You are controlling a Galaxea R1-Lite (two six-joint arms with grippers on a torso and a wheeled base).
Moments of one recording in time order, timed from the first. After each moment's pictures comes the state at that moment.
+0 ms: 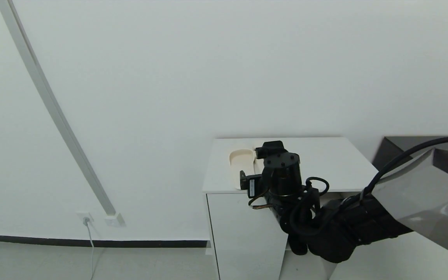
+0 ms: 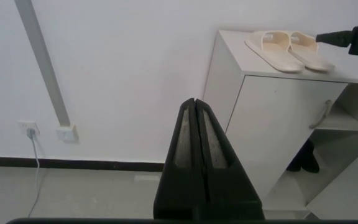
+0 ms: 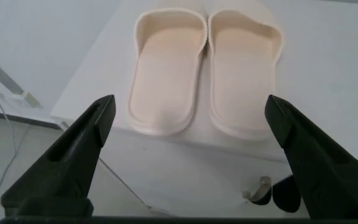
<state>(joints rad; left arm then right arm) 0.00 0.00 0.00 0.00 0.02 -0.09 0.81 2.14 -1.13 -0.78 -0.60 0.18</state>
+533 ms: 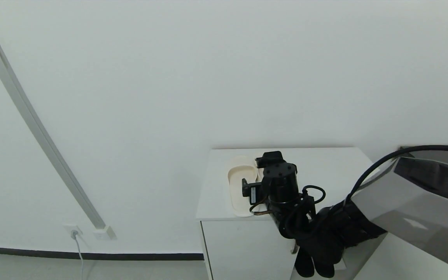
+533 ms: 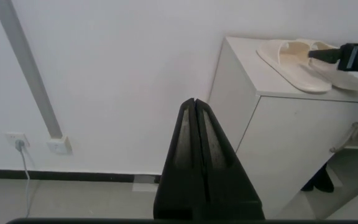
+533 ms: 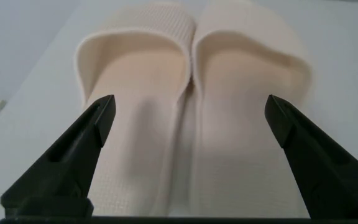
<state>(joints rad) 0.00 0.00 0.00 0.00 0.02 -0.09 0.80 2.22 -1.11 -0.86 -0.57 0.18</state>
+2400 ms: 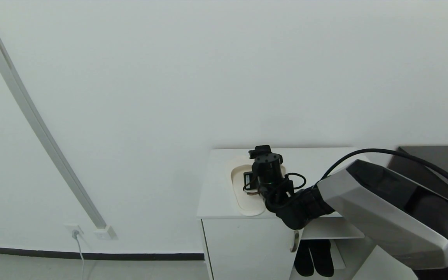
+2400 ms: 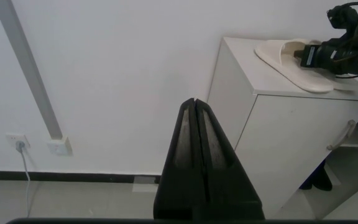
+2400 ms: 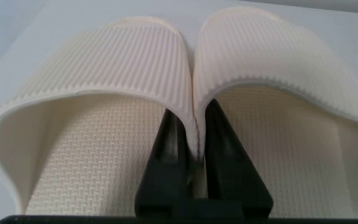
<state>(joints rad) 0.00 0.00 0.00 0.00 0.02 -0.09 0.69 2.47 -1.54 -0.70 -0.50 0.14</state>
